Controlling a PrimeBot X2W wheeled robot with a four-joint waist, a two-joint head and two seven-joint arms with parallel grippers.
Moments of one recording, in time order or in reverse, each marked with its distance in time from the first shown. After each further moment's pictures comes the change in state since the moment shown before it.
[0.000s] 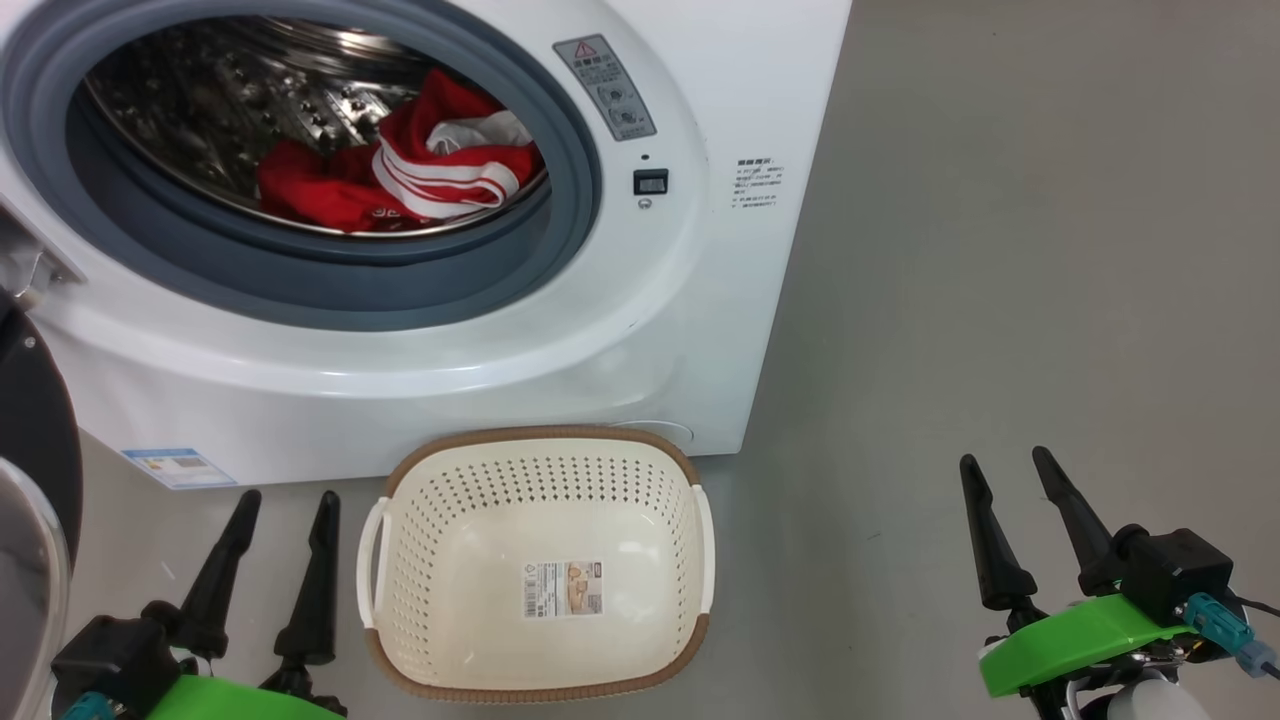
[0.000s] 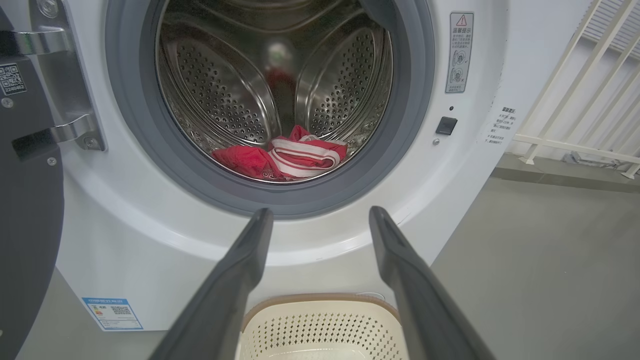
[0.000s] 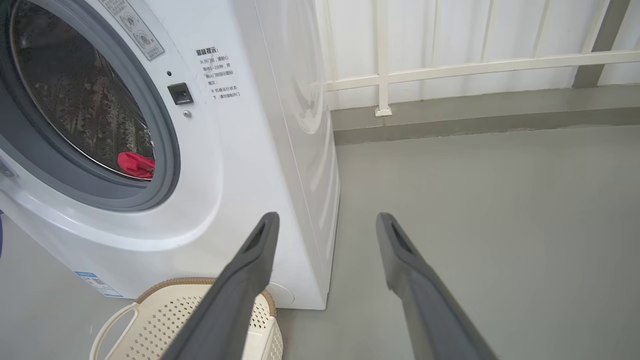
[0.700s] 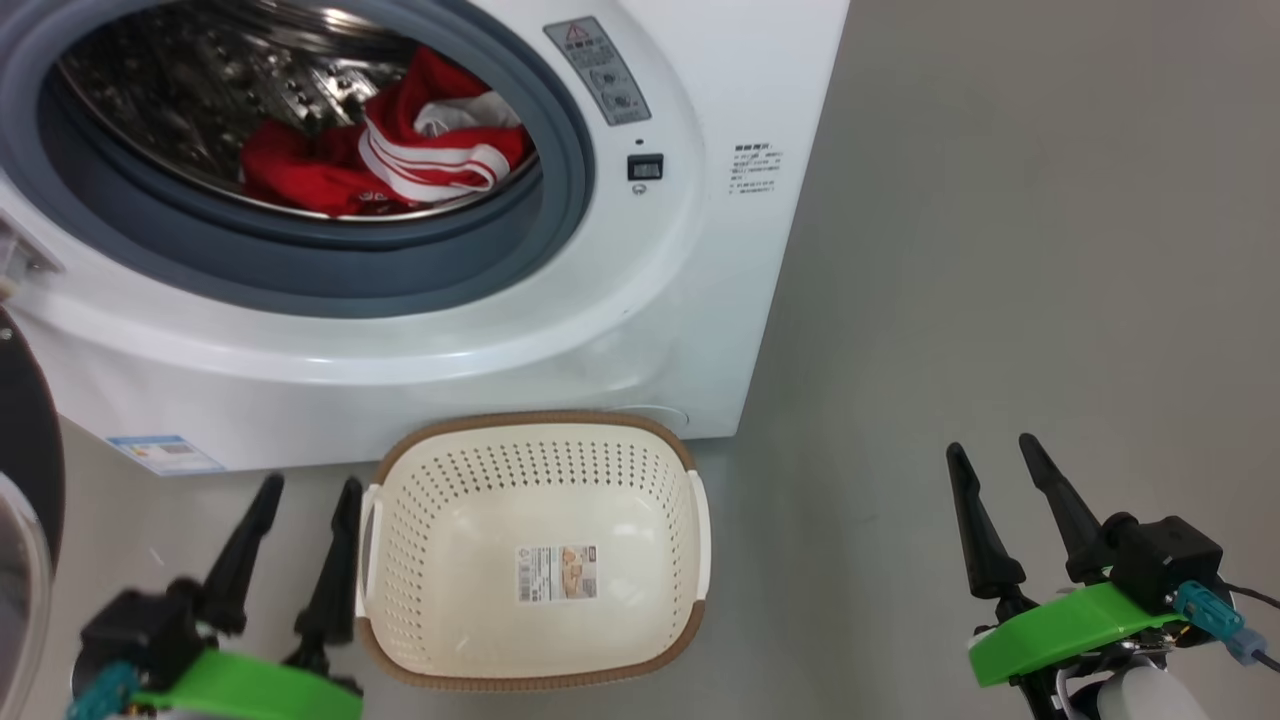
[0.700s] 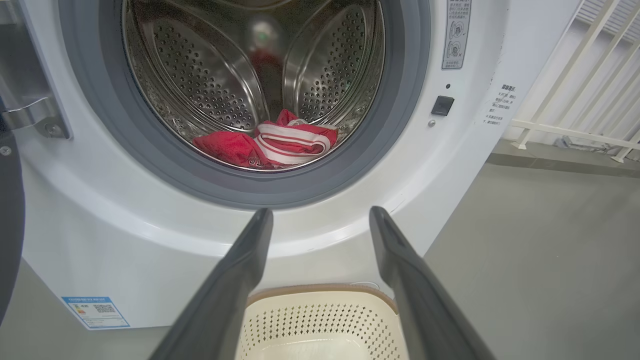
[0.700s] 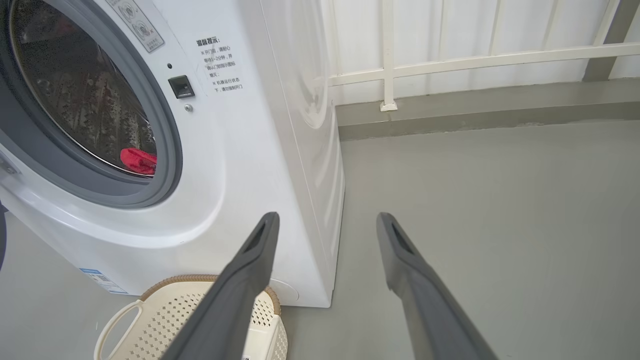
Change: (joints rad) left arm -0.030 0.006 -0.039 0.034 0.003 0.000 0.000; right arm -0.019 0.000 0.020 0.000 0.008 0.000 0.000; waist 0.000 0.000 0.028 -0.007
